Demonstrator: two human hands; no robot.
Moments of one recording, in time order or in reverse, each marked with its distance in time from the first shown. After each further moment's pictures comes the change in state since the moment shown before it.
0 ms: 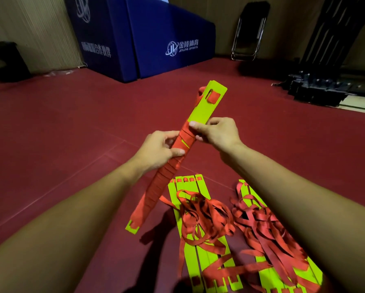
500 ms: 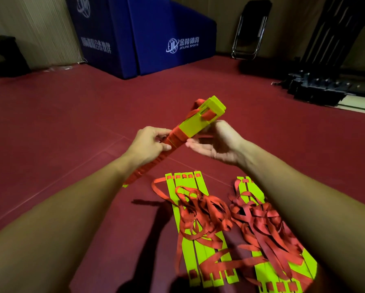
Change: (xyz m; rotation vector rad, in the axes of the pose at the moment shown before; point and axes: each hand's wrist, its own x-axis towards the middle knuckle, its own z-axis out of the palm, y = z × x) left_hand -0.001 -0.016 -0.015 0.208 0.161 -0.015; right_hand -0.021 -0.012 -0.015 0.545 -0.378 0.528
